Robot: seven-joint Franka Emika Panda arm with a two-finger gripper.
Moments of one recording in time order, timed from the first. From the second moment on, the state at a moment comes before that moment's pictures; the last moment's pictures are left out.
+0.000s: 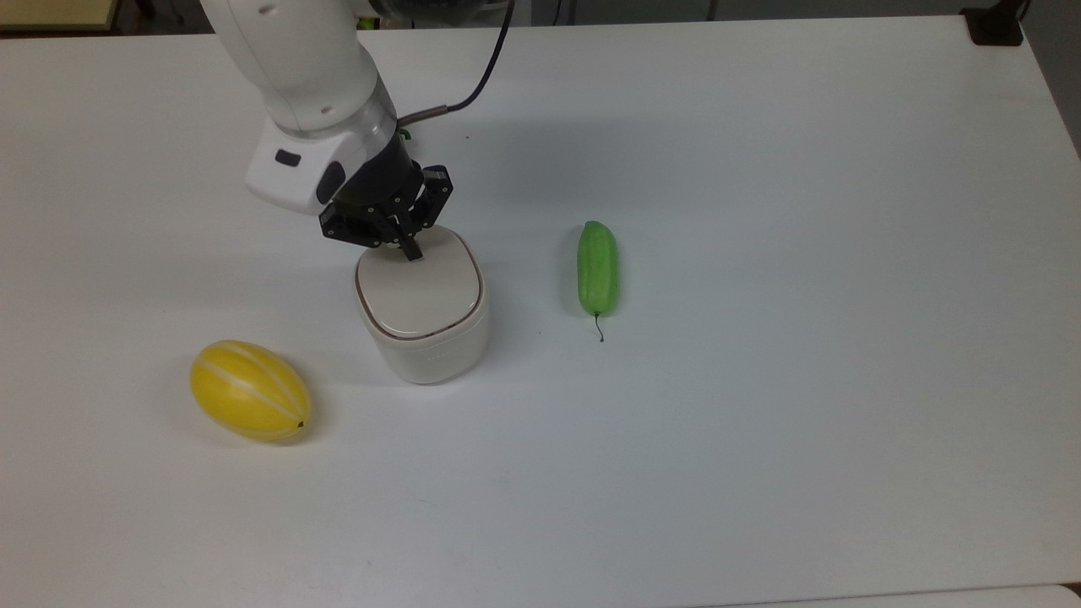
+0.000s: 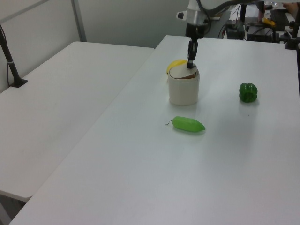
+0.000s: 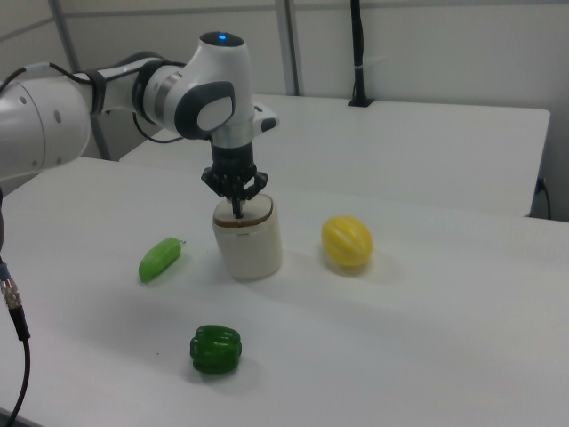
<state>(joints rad) 0.11 0.47 -0.19 -1.38 0.26 1.89 -0.54</state>
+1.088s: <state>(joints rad) 0.10 0.35 -0.19 -1.39 0.24 1.88 -0.28</state>
